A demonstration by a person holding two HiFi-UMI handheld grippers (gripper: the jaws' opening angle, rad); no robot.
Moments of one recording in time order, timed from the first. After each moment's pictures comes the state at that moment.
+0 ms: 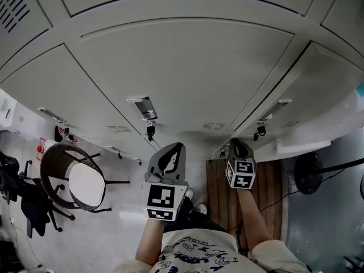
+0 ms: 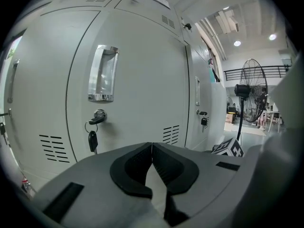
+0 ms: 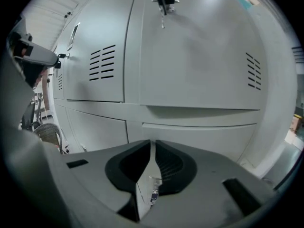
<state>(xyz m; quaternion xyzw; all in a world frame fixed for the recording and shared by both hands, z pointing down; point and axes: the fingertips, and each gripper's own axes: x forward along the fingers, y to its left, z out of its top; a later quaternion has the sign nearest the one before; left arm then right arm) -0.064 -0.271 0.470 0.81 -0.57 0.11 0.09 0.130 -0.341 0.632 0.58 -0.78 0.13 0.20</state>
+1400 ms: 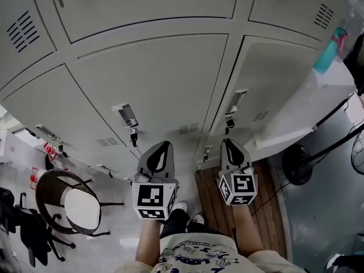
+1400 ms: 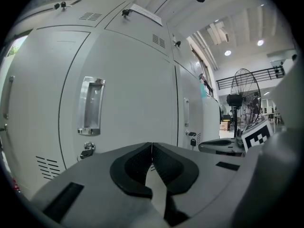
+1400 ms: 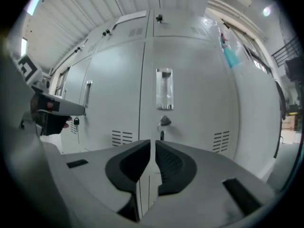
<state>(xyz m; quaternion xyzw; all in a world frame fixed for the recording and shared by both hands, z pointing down) -0.041 -0.257 0.411 0.83 -0.55 0.05 0.04 0.137 -0.272 0.457 0.62 -0.78 0.04 0.06</state>
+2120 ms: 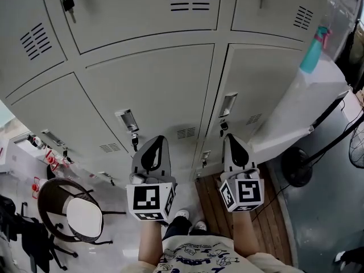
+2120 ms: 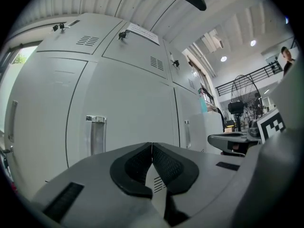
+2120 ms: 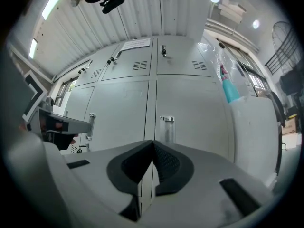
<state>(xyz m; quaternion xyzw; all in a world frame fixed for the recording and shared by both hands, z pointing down) -0.047 -0.246 0.340 0.83 -0.56 -0.01 -0.01 0.132 -0.240 0.351 0.63 -0.78 -0.04 -0.02</state>
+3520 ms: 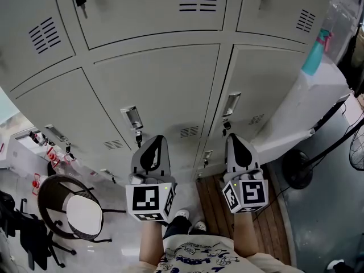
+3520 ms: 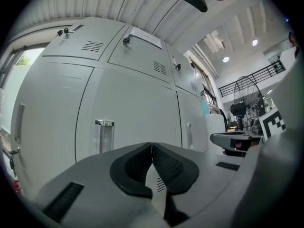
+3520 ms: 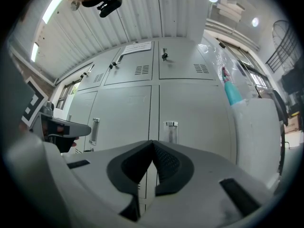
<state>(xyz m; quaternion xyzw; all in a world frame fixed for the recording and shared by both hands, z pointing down) -0.060 -0.235 0.333 0.82 -0.58 -0.02 -0.02 0.125 -0.230 0.338 0.61 -0.79 -0.04 -0.03</state>
